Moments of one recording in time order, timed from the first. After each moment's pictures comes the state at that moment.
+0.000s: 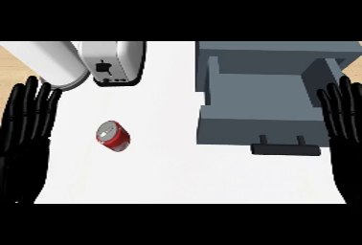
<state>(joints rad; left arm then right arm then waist) 0.01 0.08 -0.02 -2.10 0.01 0.00 0.01 0.01 -0.09 0.00 -2.10 0.00 0.00 0.04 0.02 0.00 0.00</state>
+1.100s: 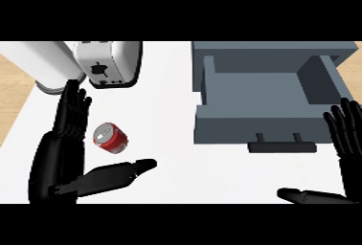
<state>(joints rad) -0.06 0.00 -0.25 -2.09 -0.36 0.35 0.51 0.15 -0.09 -0.06 -2.12 0.00 0.01 0.20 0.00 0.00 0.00</state>
